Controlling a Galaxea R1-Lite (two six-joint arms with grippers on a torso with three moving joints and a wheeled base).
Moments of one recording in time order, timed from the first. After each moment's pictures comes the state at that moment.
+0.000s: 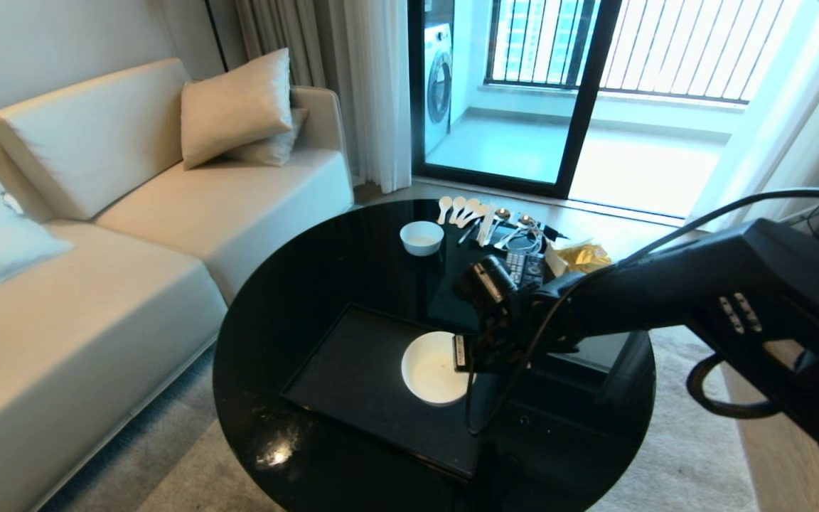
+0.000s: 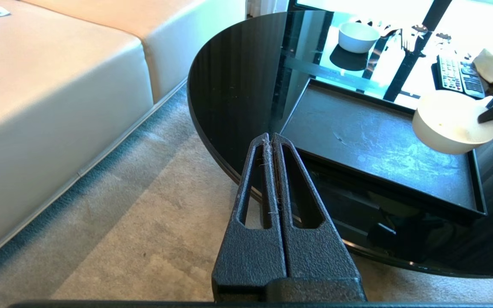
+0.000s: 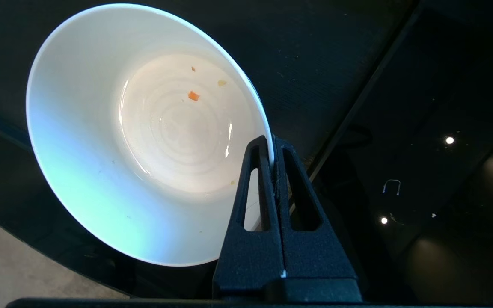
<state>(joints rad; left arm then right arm) 0.00 0.00 0.00 -0.01 0.01 -0.10 0.64 2.28 -1.55 0.22 -0.15 0.50</state>
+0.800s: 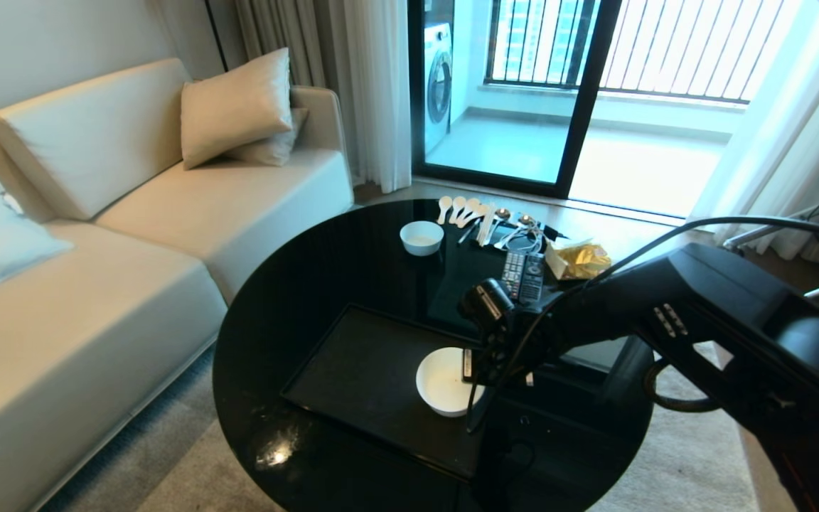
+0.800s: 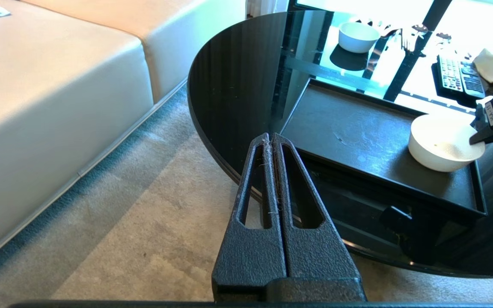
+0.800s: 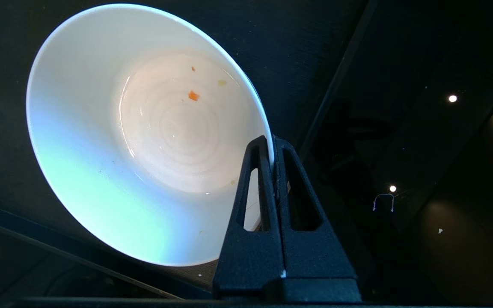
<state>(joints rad) 0.00 0.00 0.00 -0.01 0.01 -0.10 0.59 2.40 -1.58 0.20 -0.16 0.58</state>
